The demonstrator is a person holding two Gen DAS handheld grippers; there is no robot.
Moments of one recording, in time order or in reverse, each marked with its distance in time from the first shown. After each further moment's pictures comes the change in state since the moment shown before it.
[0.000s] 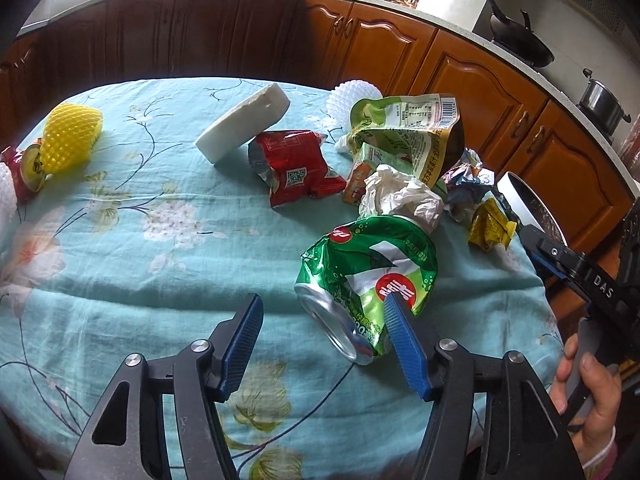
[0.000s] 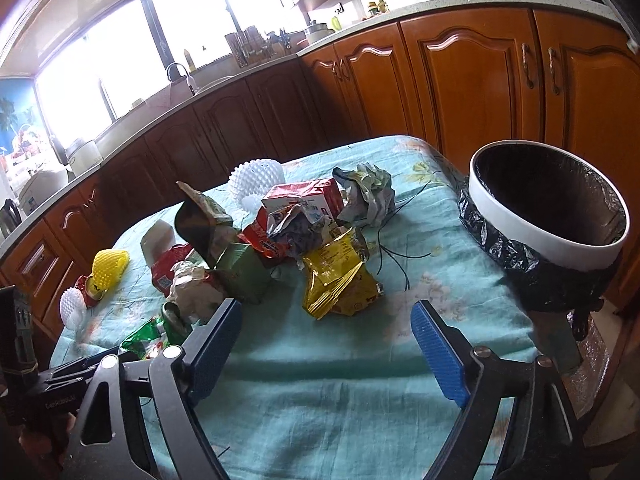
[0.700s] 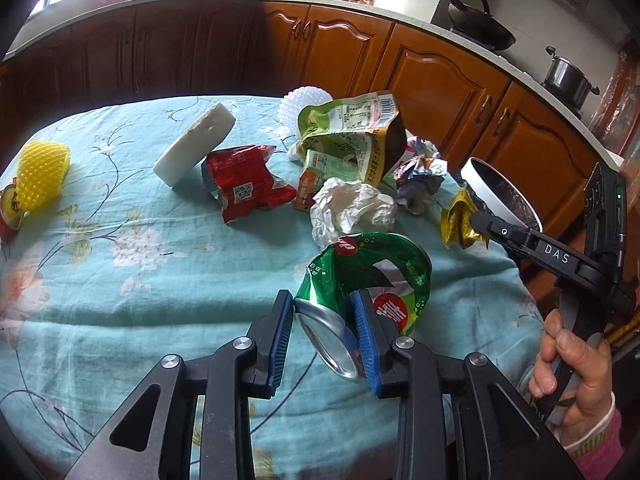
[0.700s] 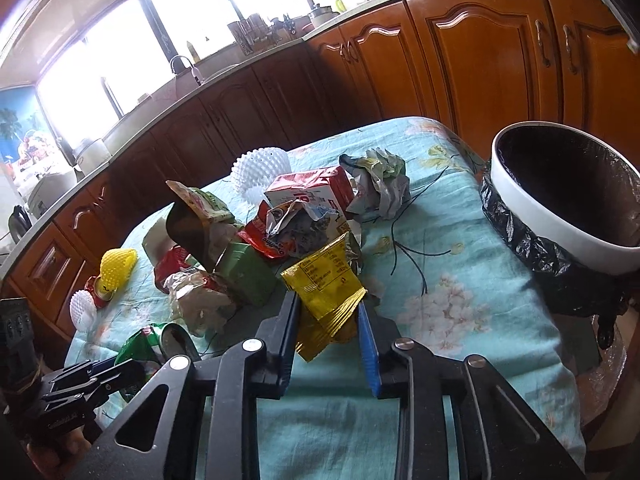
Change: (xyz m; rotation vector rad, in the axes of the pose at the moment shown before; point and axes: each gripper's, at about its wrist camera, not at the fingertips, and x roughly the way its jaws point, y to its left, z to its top) left arm -0.013 -0.022 -0.001 0.109 -0.017 -0.079; right arm 0.001 -0.004 0.002 0.014 0.036 0.064
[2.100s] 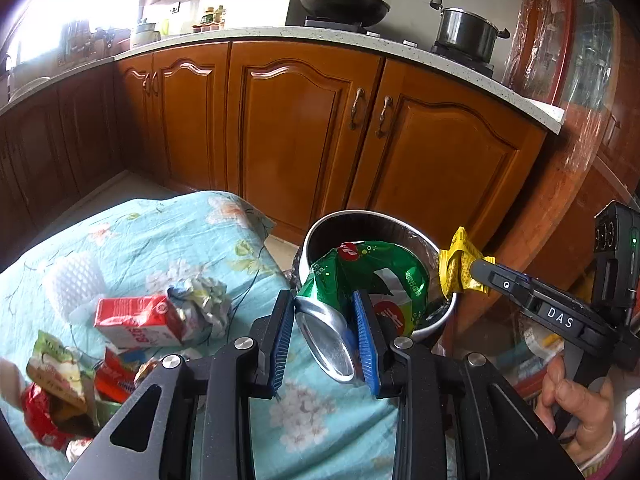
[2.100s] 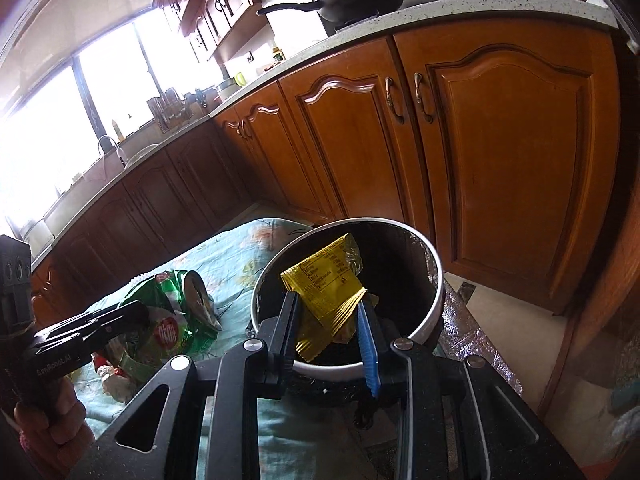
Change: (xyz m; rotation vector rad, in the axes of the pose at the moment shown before) left arm 0.144 -0.201 0.145 0.325 -0.016 -0.177; right arm -0.099 -0.160 0.061 0.179 -0.189 -0.219
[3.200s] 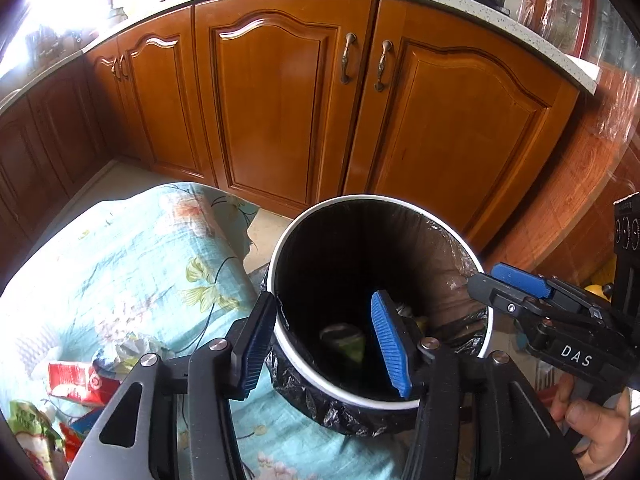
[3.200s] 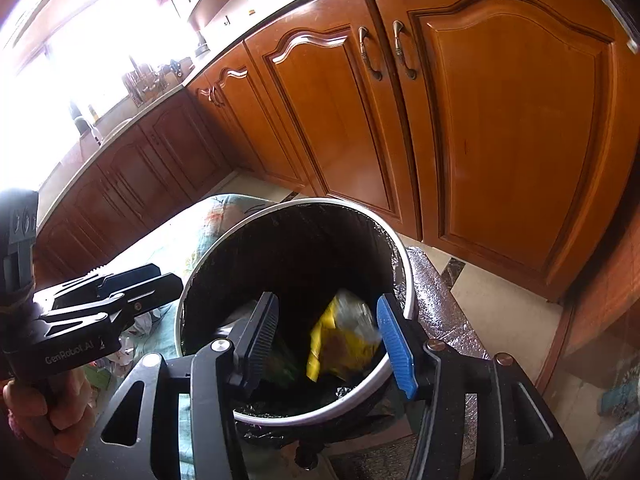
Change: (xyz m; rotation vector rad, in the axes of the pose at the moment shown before) left arm 0.144 -0.038 0.066 0.048 0.154 0.039; right arm 0.054 -0.046 0.021 0.040 0.132 -0.023
